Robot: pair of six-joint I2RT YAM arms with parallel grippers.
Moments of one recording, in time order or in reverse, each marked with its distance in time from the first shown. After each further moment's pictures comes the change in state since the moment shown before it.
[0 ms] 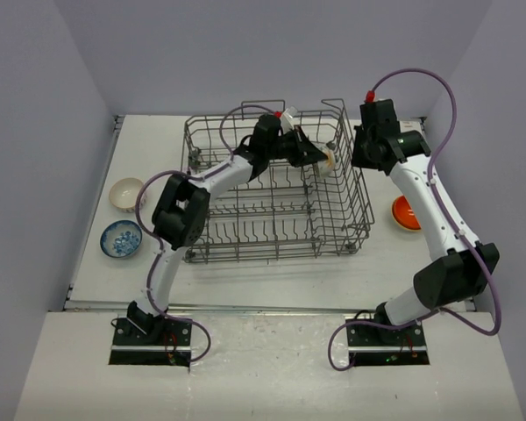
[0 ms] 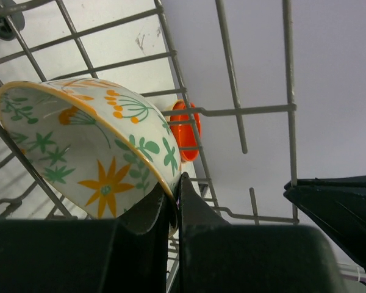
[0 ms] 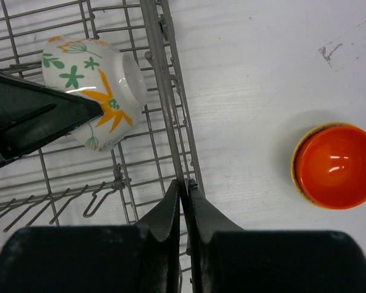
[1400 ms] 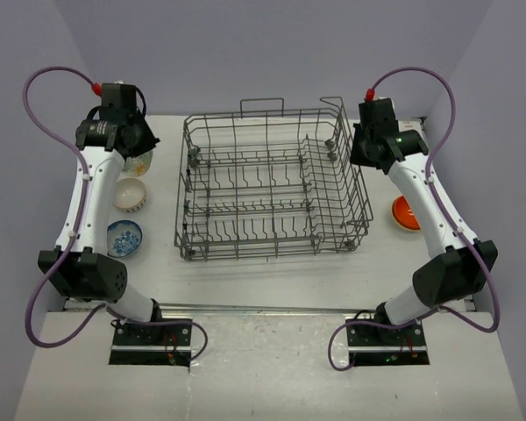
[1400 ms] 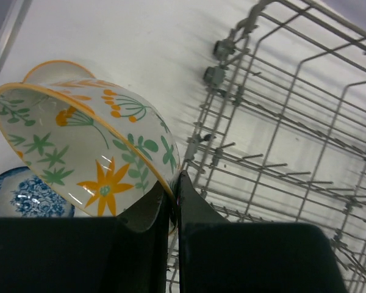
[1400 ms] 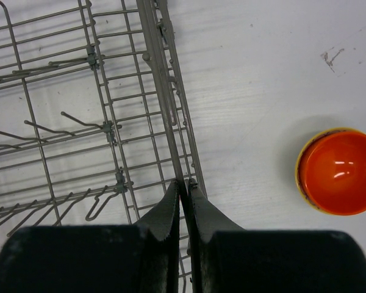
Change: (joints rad) left arm 0.535 -0.783 -0.087 -1.176 -0.761 0.606; right arm 0.002 0.019 0.006 0.031 0.008 0.016
